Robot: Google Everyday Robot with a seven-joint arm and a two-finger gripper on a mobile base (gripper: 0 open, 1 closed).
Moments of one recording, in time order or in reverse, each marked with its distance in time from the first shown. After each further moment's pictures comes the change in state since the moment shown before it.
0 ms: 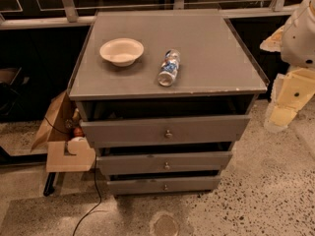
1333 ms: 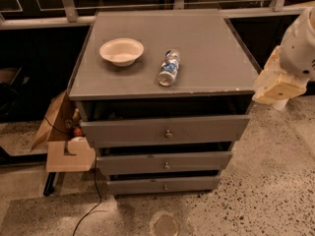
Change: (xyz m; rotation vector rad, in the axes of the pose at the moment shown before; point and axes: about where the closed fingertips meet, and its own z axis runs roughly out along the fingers) arm 0.003 0.002 0.012 0.024 -0.030 0.020
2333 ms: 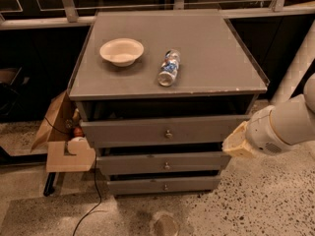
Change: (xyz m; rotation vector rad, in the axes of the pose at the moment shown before) arm 0.028 0.053 0.172 -0.088 -0.235 0.129
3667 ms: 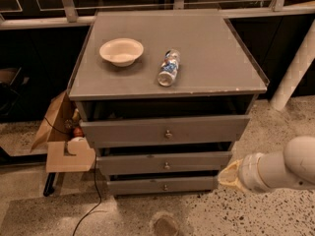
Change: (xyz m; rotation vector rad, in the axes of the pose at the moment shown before) arm 0.092 0.022 0.119 0.001 -0.049 -0.028
